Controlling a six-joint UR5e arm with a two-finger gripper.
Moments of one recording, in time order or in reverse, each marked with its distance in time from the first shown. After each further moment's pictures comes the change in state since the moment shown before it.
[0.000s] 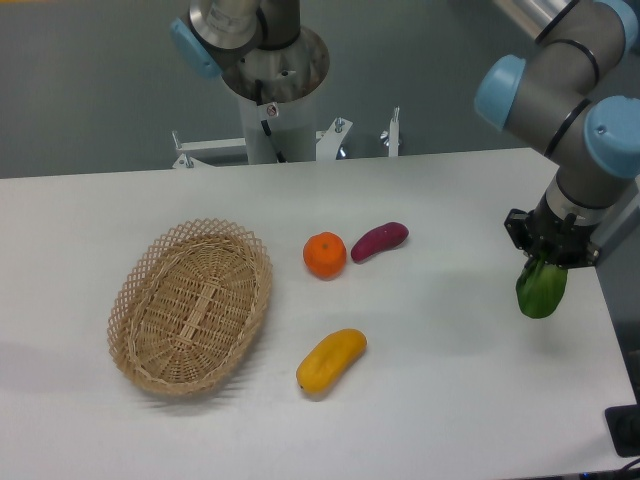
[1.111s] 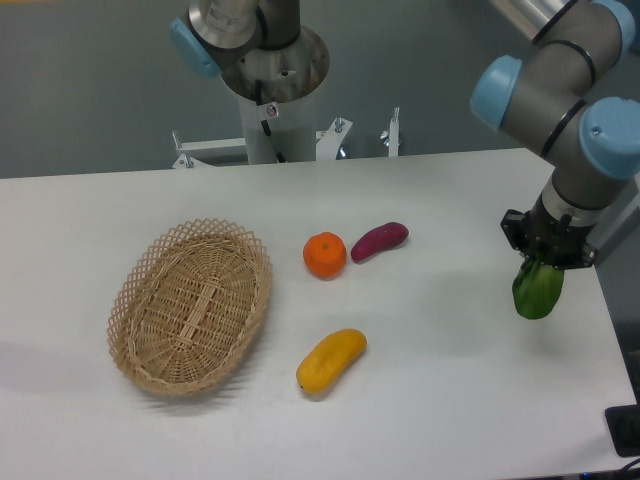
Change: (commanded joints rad) arm -0.035 0.029 -0.029 0.002 -0.009 0.003
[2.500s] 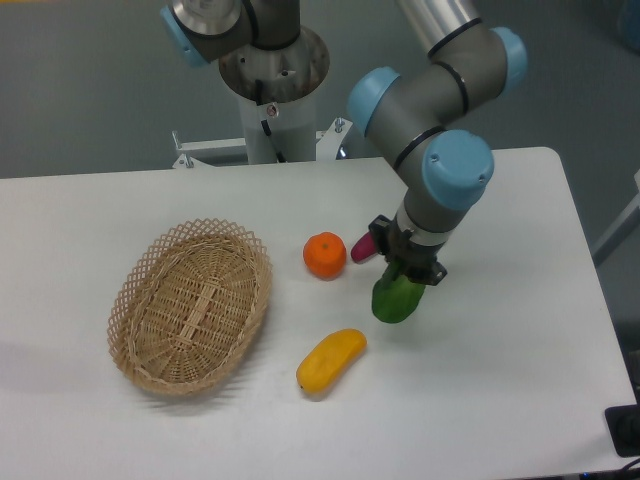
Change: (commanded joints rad) arm -0.210 0.120 -0.299 0.025 -0.072 -0.003
